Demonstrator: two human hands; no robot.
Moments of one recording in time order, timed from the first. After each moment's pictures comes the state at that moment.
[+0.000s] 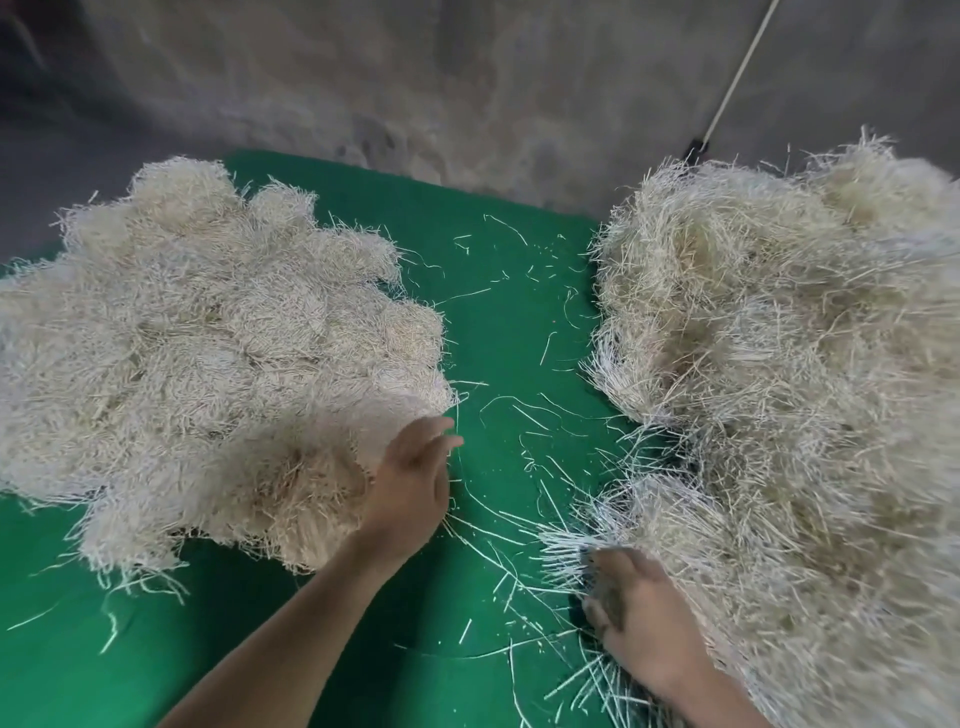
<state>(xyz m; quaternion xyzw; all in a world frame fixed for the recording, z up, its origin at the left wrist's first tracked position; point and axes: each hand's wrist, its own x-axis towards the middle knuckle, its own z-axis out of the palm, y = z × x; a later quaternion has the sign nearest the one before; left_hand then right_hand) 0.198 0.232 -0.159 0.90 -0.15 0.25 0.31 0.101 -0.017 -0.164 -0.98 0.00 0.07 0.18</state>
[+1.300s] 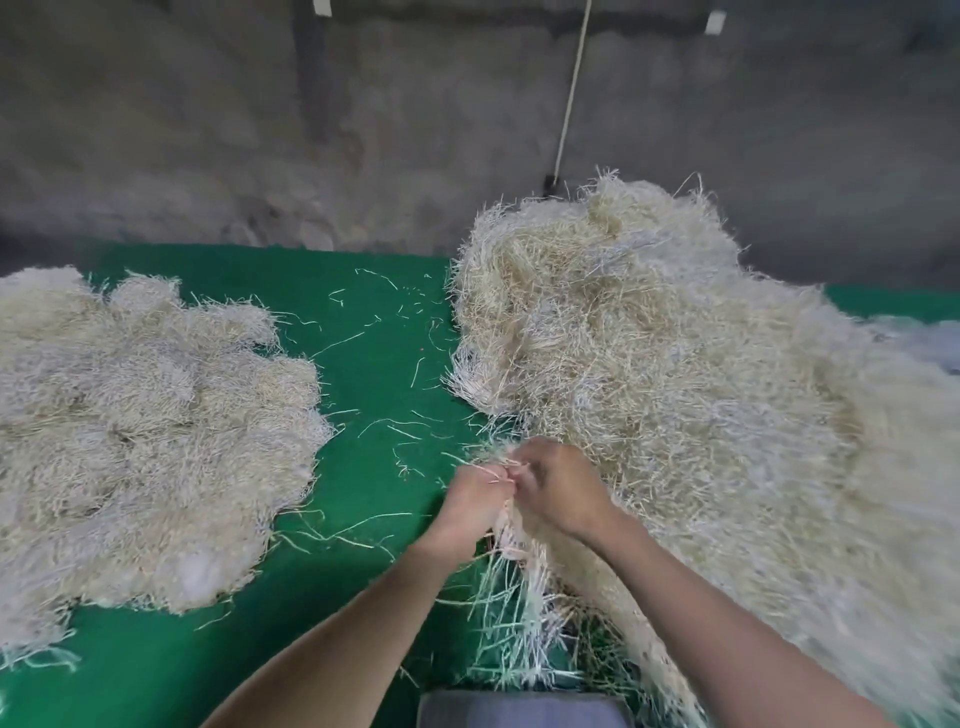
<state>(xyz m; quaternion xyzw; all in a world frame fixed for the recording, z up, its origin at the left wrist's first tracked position) 0.115 0.030 -0.064 0.77 -0.02 -0.22 0.60 0.089 -0.085 -0.037 -0.97 -0.02 -0.06 0.24</state>
